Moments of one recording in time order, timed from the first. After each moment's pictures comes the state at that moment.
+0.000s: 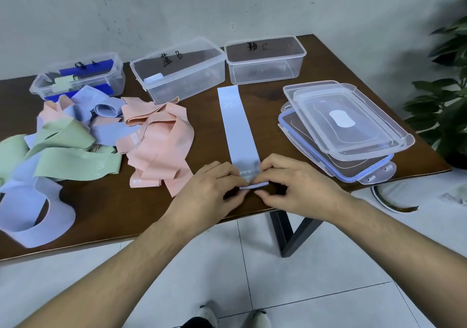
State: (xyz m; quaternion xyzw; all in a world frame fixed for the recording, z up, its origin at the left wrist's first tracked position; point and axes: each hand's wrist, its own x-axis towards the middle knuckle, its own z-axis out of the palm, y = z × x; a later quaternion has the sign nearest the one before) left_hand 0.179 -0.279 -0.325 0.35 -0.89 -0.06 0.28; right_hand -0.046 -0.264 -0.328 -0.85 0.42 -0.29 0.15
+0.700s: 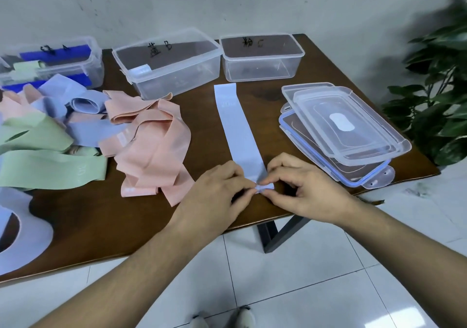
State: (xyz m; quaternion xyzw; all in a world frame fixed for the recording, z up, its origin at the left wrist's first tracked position) left_hand 0.178 -0.285 -0.325 0.37 -0.88 -0.11 0.29; right_hand -0.043 -0.267 -0.325 -0.80 0.46 -0.31 0.22
